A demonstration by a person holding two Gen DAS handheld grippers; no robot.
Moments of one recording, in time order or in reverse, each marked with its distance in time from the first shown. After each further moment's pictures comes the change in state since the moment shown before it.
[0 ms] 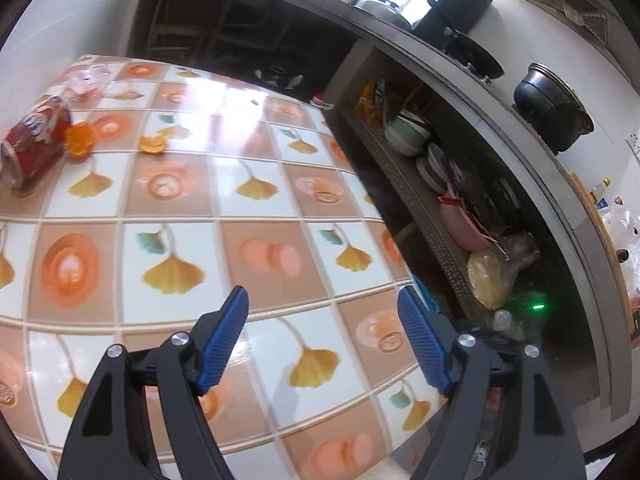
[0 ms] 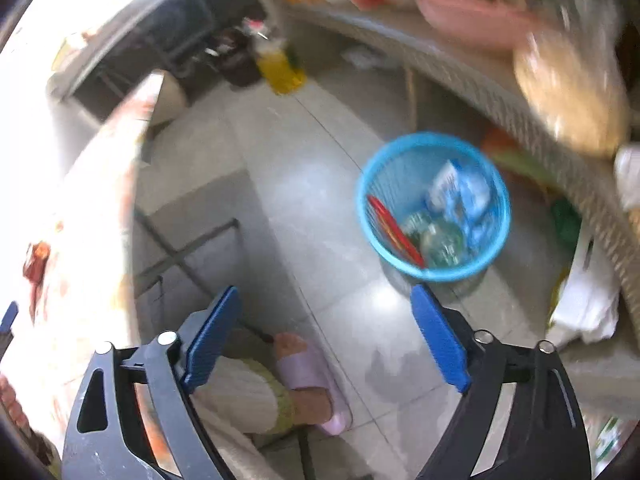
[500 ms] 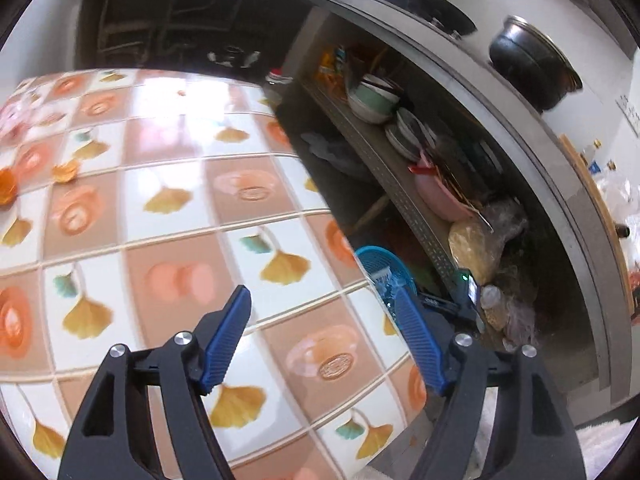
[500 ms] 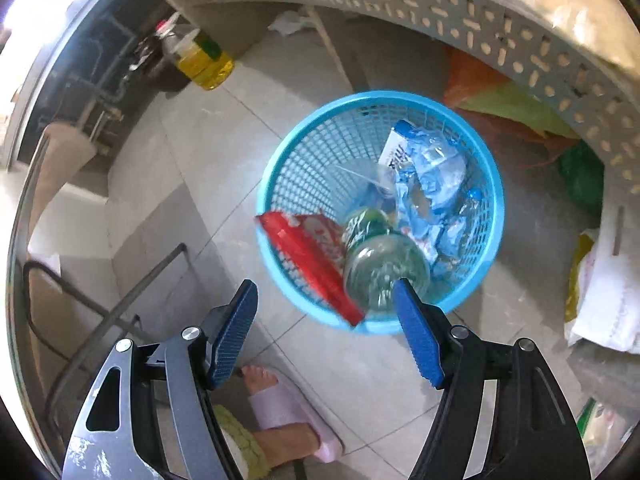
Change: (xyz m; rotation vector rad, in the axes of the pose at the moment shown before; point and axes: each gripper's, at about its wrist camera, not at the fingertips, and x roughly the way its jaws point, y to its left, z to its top) left arm 0.056 -0.066 0.028 0.088 0.114 -0.059; right arm 0.125 -0.134 0.023 0.255 0.173 -0.017
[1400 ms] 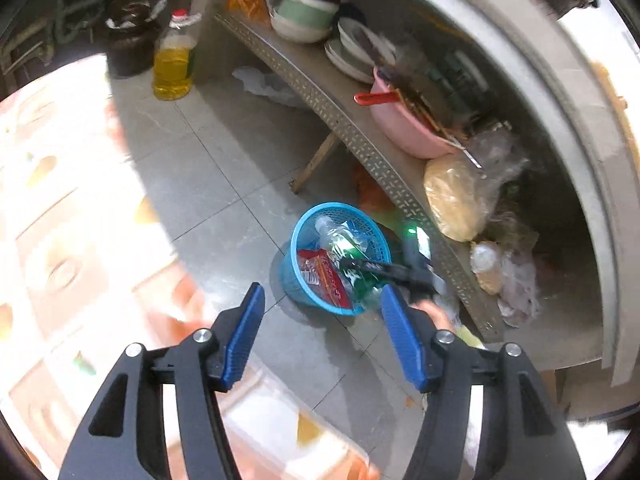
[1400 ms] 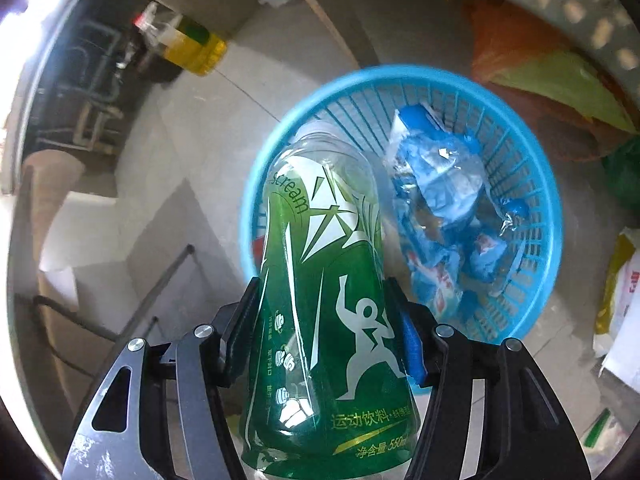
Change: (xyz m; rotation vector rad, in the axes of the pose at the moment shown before) left arm 0.164 -0.111 0.072 0.194 0.310 -0.087; right arm 0.087 -0.026 0.052 0.072 0.155 0.067
